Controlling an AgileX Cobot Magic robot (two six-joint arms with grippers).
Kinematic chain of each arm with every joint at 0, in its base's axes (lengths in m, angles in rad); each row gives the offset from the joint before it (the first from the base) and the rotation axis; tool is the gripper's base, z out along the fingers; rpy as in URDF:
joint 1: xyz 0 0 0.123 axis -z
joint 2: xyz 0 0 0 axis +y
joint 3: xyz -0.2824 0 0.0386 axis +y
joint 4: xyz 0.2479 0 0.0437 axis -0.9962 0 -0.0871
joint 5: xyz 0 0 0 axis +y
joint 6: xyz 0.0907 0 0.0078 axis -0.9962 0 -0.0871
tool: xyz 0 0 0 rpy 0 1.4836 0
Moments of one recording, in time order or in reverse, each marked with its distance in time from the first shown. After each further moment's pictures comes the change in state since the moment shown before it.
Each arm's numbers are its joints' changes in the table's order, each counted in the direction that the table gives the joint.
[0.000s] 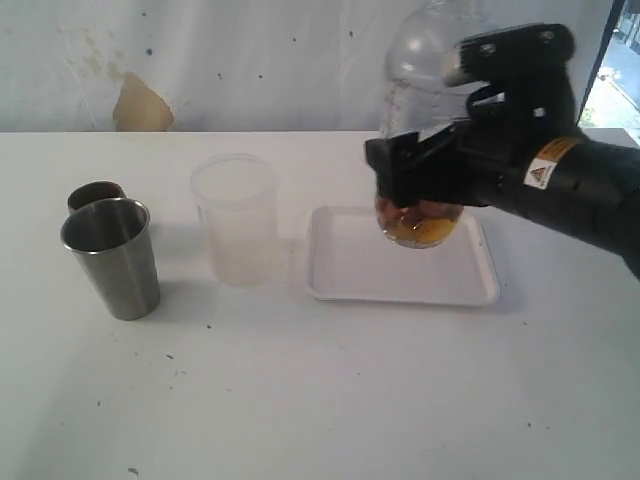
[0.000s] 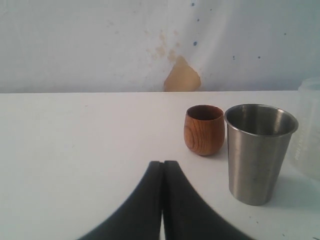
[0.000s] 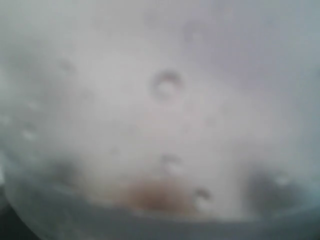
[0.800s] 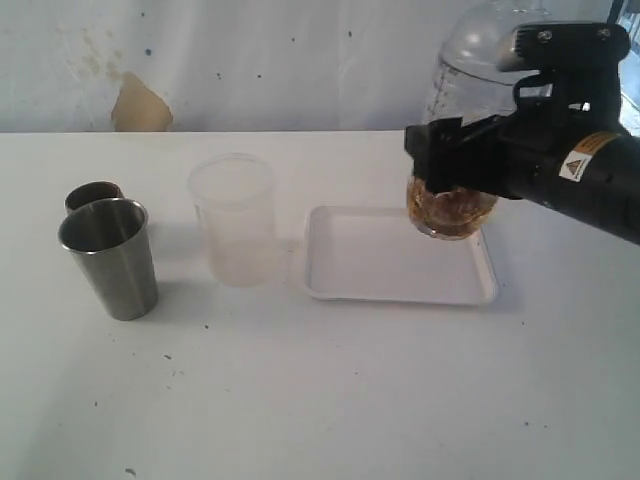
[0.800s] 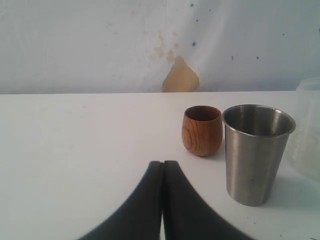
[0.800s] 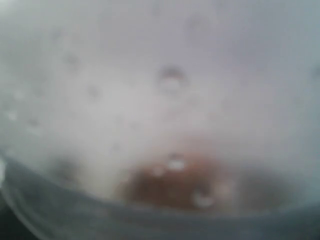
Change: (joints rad) left arm 0.000 0.000 0.000 0.000 -0.004 0.000; right arm 0.045 -0.005 0.012 0.032 -0.006 -0.060
